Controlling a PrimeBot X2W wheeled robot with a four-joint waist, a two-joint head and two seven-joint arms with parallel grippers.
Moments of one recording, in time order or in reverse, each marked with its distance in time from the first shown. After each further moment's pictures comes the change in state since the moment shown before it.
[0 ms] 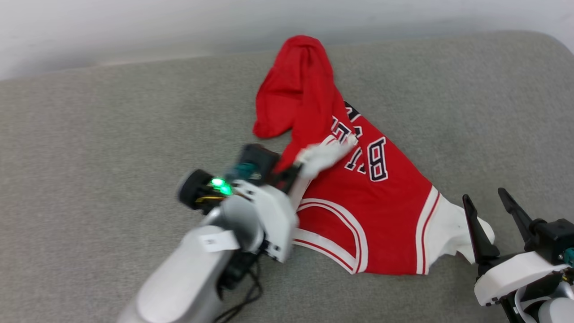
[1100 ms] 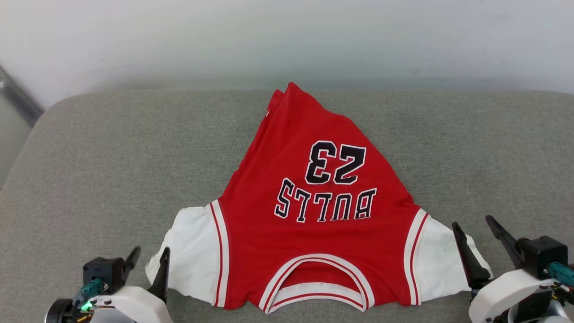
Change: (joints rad) left arm 0.506 0.231 0.303 0.014 -0.108 0.132 -0.344; right arm 0.063 -0.010 0.035 0.015 0.019 0.000 0.059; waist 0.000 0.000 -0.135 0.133
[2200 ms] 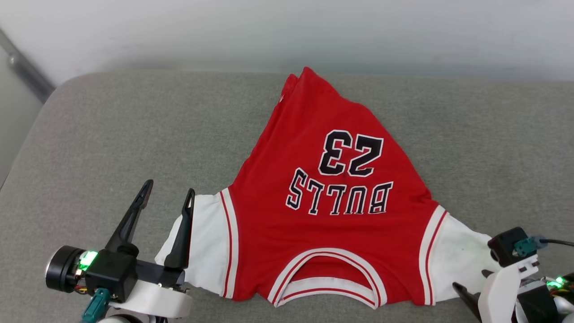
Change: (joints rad) left arm 0.015 -0.160 0.171 -0.318 0.411 -0.163 -0.199; right arm 0.030 -0.195 0.113 -0.212 0.179 0.000 0.791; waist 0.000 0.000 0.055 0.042
